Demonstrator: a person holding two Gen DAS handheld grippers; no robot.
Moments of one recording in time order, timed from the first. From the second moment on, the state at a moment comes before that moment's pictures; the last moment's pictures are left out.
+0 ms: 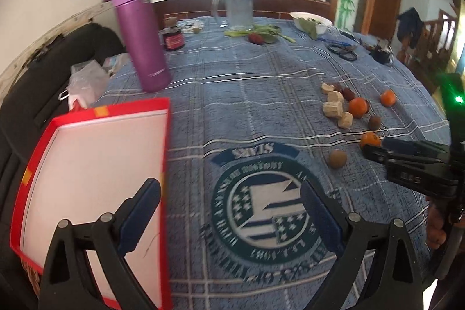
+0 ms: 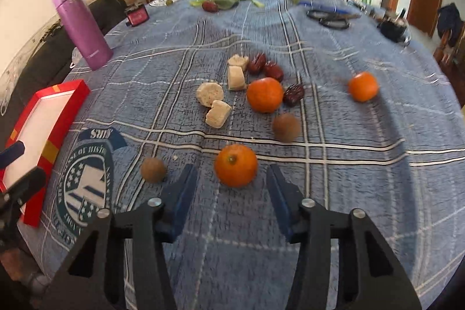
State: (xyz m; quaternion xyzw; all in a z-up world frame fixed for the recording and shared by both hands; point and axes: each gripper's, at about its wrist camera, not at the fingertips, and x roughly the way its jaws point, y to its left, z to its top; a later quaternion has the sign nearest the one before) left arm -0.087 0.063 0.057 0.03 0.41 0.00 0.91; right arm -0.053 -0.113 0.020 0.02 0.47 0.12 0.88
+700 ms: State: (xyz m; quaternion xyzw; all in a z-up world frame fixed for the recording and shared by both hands) left arm -0.042 -0.023 0.029 0.09 0.46 -0.12 0.87; right arm -0.040 -0.170 0.020 0.17 0.41 0.12 0.89
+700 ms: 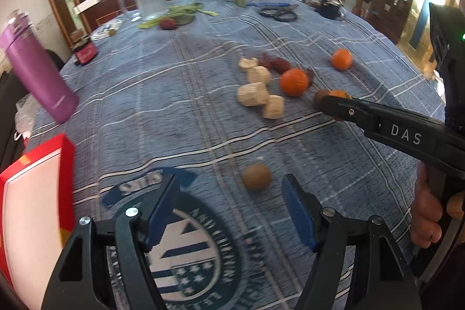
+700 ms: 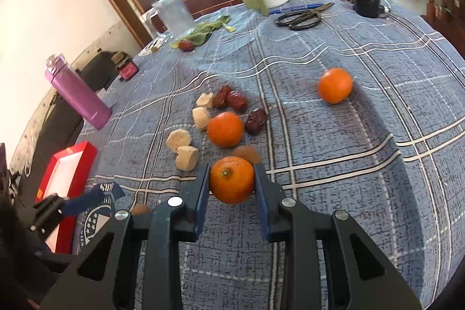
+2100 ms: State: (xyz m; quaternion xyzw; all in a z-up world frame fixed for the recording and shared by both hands) left arm -0.122 0.241 0.044 0.06 0.39 0.25 0.89; right arm -0.104 0.123 0.045 -0.02 0.43 0.36 0.83
